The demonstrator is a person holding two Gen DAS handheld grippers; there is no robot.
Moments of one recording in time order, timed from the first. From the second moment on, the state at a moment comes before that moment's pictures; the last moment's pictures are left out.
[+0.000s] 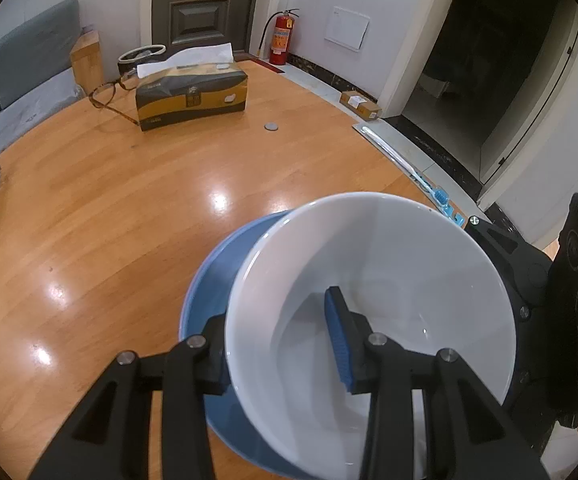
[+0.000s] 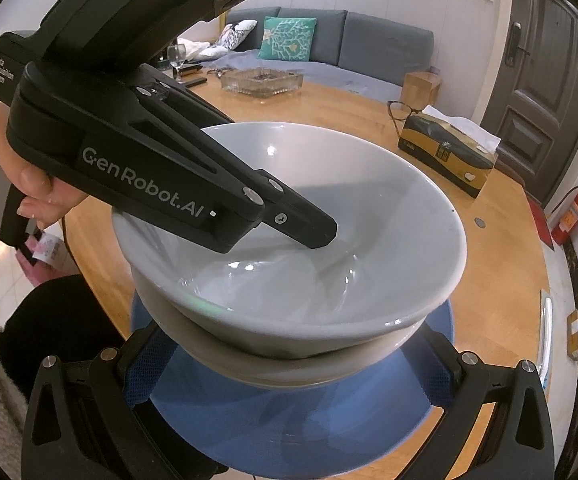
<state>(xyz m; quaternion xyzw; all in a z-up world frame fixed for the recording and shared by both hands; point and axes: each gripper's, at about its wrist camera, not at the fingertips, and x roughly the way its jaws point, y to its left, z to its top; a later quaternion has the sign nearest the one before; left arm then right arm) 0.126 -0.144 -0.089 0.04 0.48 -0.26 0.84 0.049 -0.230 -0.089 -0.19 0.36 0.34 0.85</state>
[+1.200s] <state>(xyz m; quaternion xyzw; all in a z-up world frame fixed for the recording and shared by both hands) 0.129 -0.151 -0.089 0.07 0.47 -0.26 0.84 0.050 -0.232 -0.097 -0.16 0.37 0.33 0.86</state>
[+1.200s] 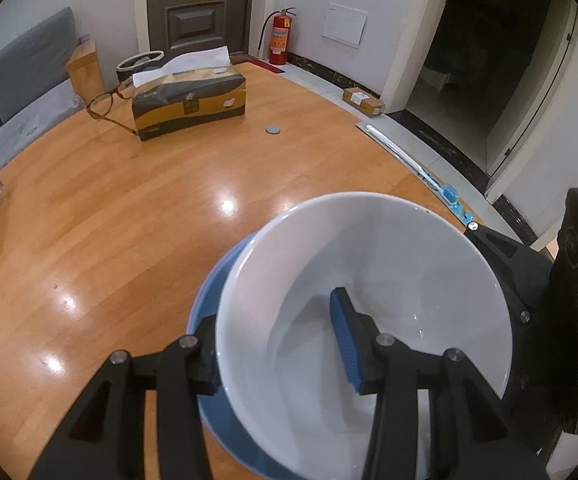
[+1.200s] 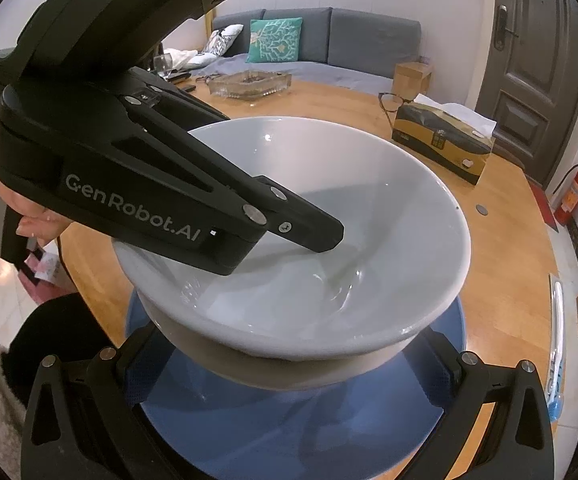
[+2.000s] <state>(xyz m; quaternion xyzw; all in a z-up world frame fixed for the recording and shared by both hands) 0.126 -0.150 -0.080 0.07 0.47 -0.25 0.85 0.045 -0.232 -0.091 -0.17 0.36 0.31 0.86</state>
